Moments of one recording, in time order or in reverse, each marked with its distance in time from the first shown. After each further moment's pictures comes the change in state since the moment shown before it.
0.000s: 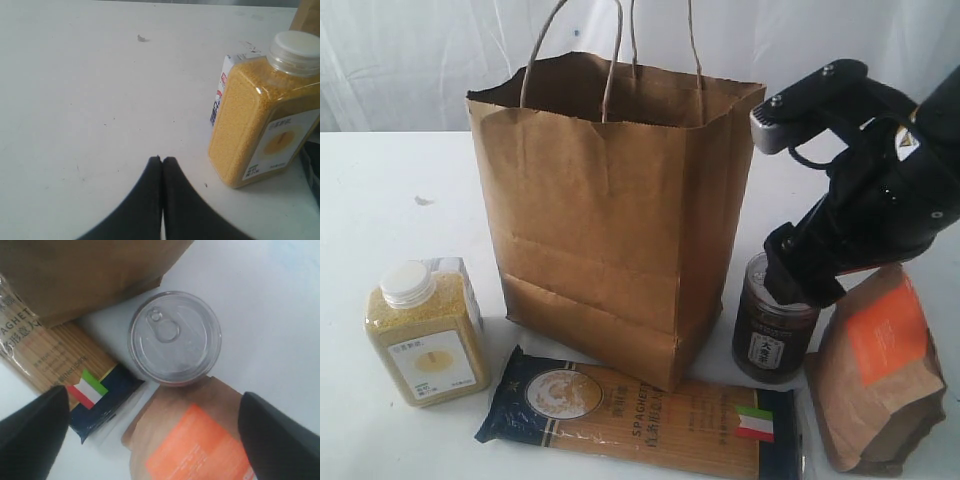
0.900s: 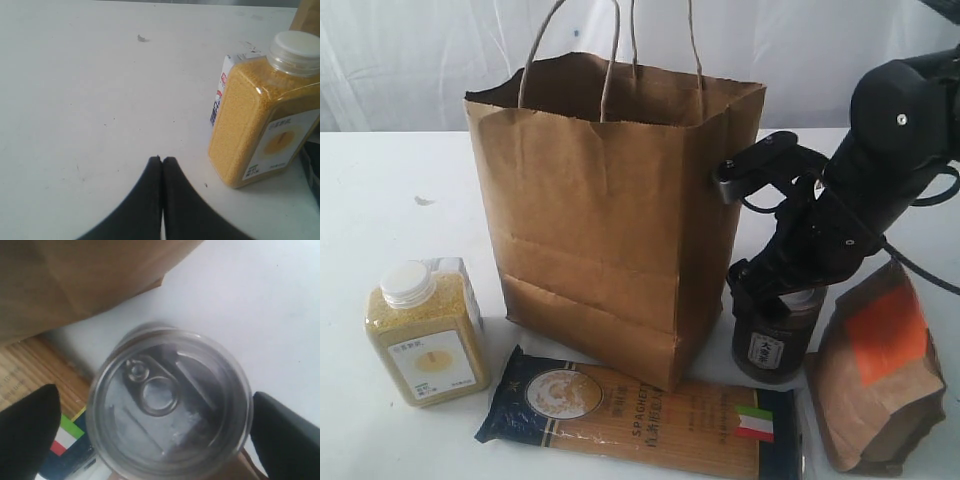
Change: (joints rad) left arm 0.000 0.000 0.000 0.000 0.000 0.000; right arm -0.071 0.274 0.000 0.074 -0.156 -0.119
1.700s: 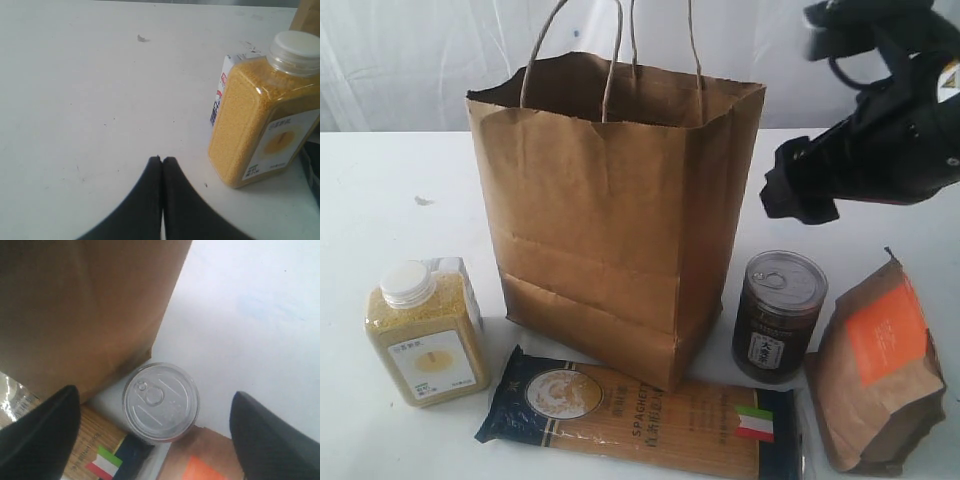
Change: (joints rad) left arm 0.000 0.000 0.000 0.000 0.000 0.000; right arm -0.006 -0.364 0.000 0.002 -0.026 0.248
